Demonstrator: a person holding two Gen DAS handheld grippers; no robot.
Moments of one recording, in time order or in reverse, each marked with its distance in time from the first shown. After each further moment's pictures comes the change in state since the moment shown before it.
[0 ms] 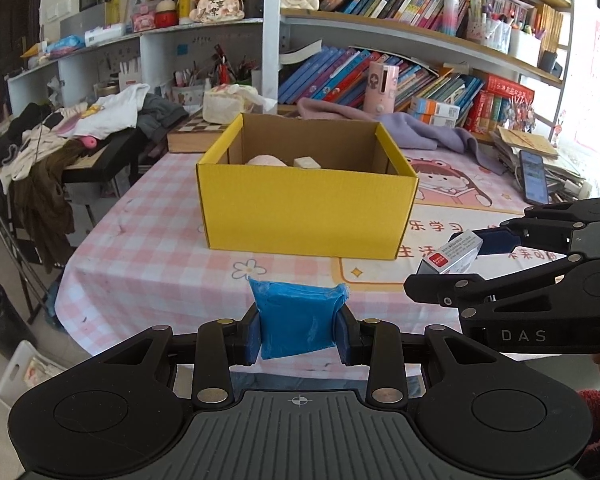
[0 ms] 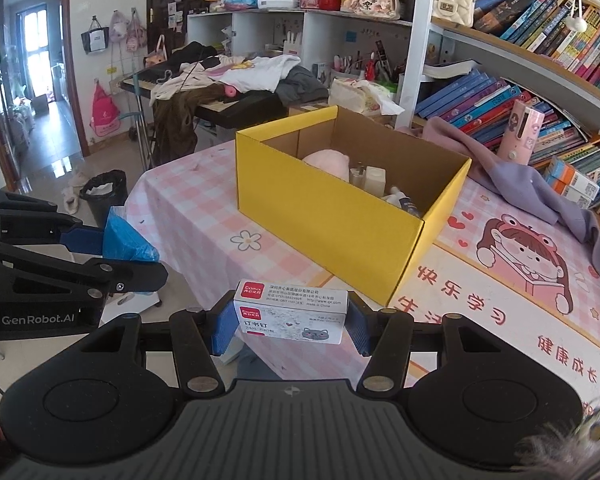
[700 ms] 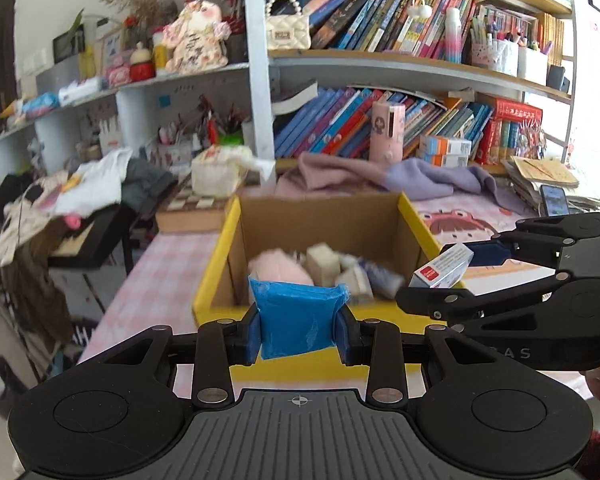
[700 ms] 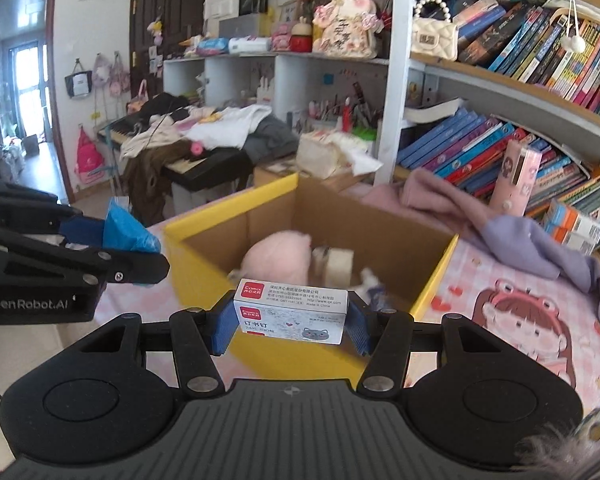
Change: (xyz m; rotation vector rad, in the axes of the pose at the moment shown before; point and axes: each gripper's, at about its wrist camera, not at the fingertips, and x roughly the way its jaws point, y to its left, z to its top) left arm 0.066 0.010 0.107 0.114 -0.100 0.002; right arm 0.061 -0.065 0.078 0.036 -0.141 -0.033
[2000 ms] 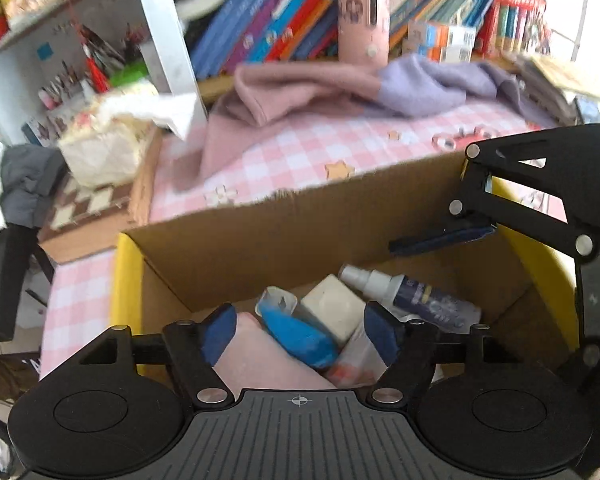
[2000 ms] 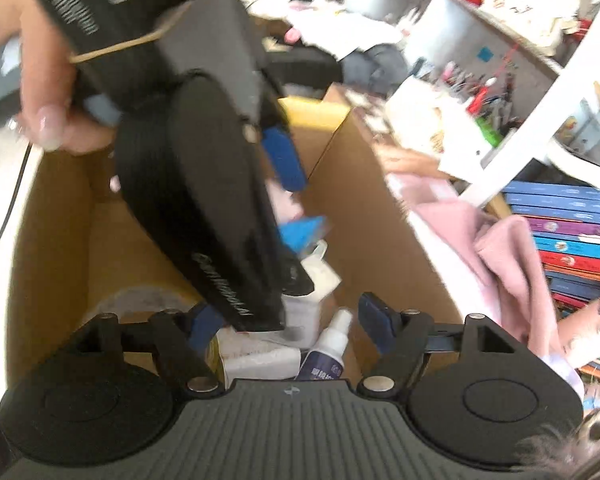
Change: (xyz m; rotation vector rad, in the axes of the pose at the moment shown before) left arm 0.209 0.002 0.075 0.186 0.311 -0.148; right arm 0.160 -0.059 0.036 -0.567 0.237 0.221
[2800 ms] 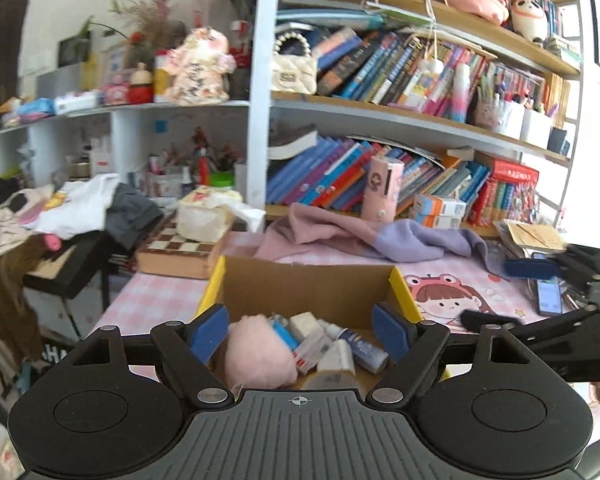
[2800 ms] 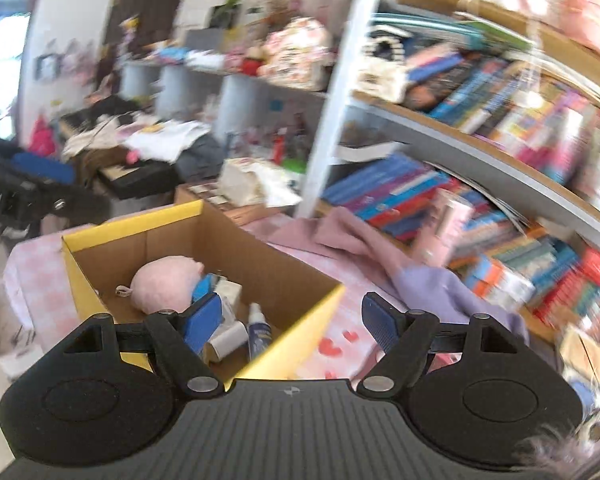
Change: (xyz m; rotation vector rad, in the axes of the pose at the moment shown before) left arm -0.184 -0.038 -0.111 -0.287 -0.447 0.114; right arm -0.169 0.065 -0.051 0.498 -0.238 -0.454
